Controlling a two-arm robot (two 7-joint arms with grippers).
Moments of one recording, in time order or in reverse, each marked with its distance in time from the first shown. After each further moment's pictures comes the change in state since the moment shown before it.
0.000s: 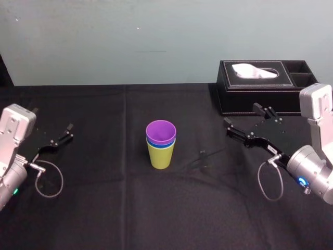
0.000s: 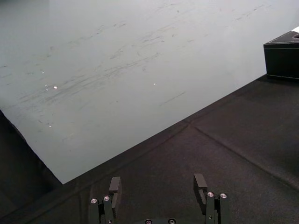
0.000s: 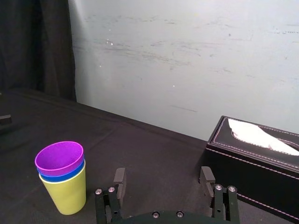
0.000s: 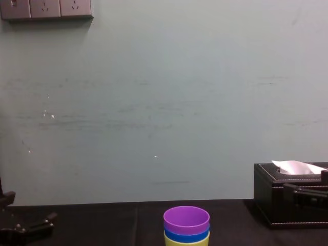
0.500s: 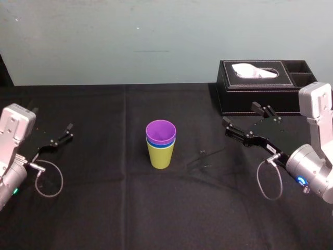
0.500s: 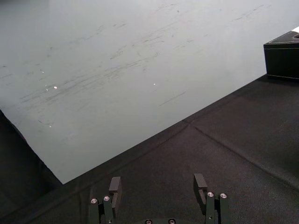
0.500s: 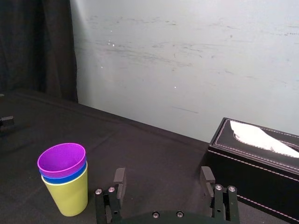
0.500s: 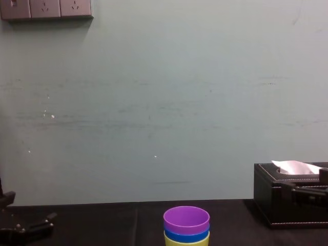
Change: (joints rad) left arm 0.000 0.000 0.000 0.000 0.000 0.000 0.000; right arm 0.003 0.001 -0.004 -0.004 0.003 0.001 0.000
